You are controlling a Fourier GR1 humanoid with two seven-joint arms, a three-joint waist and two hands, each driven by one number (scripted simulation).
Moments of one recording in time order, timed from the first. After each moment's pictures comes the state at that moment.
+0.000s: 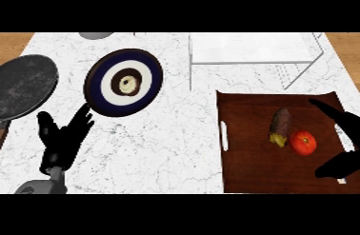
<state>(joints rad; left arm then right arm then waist) -0.05 0.25 -0.02 -1.36 0.21 0.08 0.27 -0.07 -0.61 0.01 -1.61 0.37 0.44 0.36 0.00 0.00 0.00</state>
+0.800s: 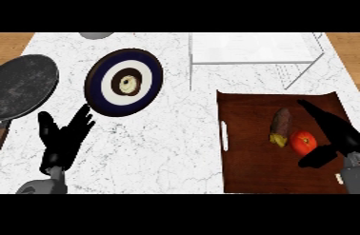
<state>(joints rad) -0.05 0.22 0.03 -1.36 0.17 0.04 0.28 -0.14 -0.47 0.01 -1.36 0.65 0.31 0.21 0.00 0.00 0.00</state>
